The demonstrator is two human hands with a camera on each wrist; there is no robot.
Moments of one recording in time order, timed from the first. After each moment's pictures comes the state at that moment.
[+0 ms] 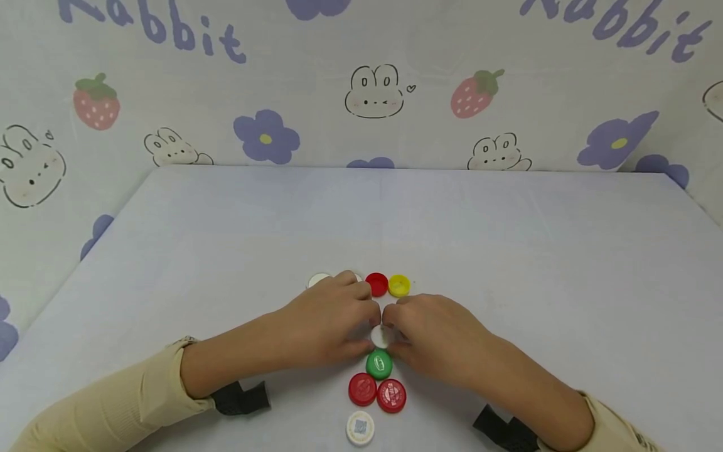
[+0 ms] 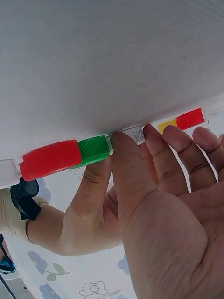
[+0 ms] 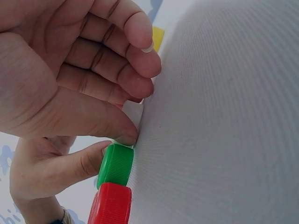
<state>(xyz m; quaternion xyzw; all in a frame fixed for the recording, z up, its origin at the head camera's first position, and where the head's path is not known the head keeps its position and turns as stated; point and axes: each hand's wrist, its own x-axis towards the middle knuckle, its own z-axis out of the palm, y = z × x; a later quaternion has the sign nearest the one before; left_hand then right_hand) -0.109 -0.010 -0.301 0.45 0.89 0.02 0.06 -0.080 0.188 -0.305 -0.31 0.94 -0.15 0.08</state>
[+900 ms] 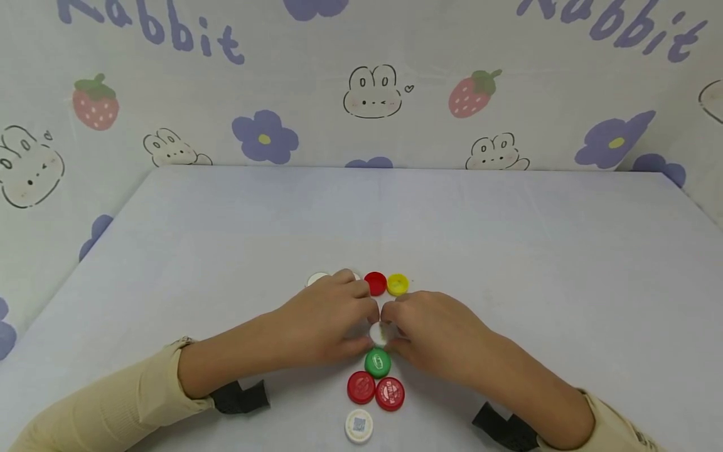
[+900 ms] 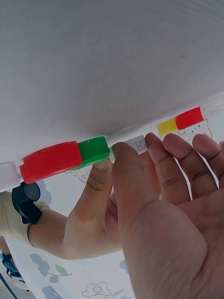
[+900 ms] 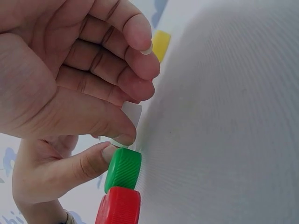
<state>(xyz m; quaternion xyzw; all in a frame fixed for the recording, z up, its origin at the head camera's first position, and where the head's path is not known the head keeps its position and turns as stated) -0.108 -0.009 -0.299 0.45 0.89 0.02 0.05 -0.080 0.191 -0.302 -0.31 0.93 -0.15 0.07</state>
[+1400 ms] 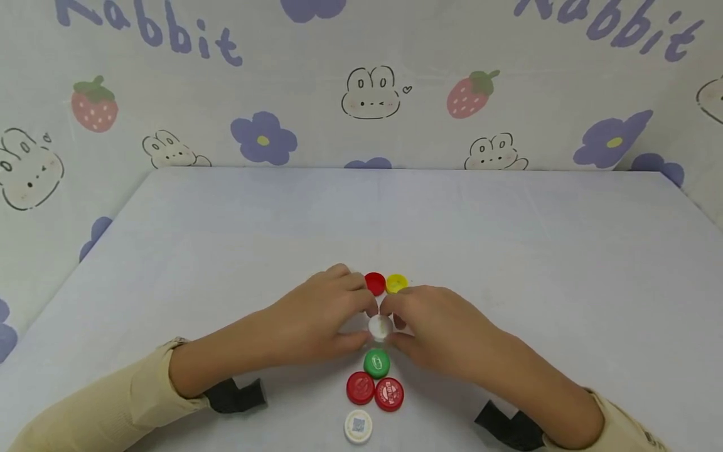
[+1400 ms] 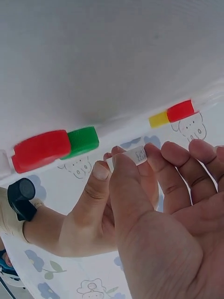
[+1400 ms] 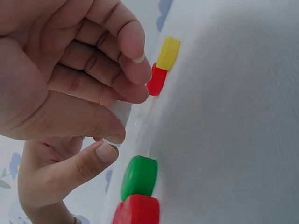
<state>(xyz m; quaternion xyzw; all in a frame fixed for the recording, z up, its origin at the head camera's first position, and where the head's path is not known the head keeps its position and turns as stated) -0.108 -0.013 -0.291 0.43 0.90 0.08 0.07 -0.080 0.196 -0.291 -0.31 0.93 -0.18 0.07</state>
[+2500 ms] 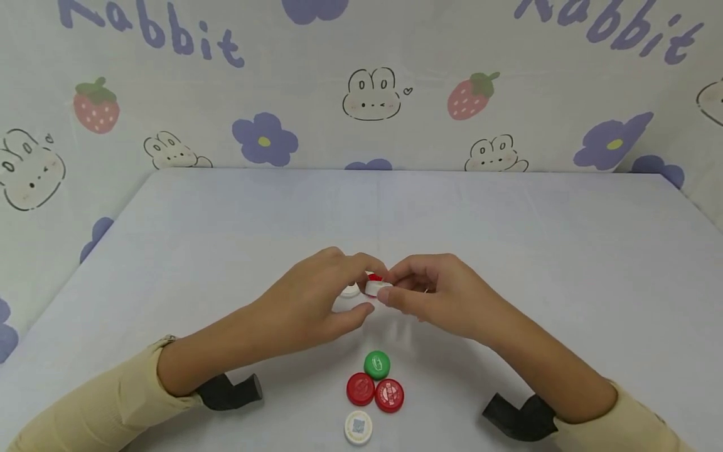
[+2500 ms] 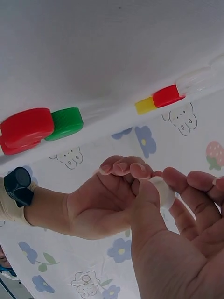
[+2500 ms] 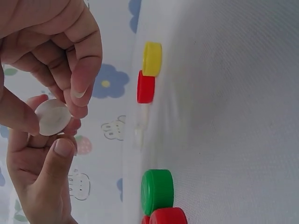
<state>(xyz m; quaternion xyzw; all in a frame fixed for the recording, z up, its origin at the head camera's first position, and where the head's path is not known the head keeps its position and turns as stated) -0.108 -0.022 -0.275 0.41 0.88 0.25 0.01 -0.097 0.211 -0.280 -0.18 0.85 -0.48 0.13</state>
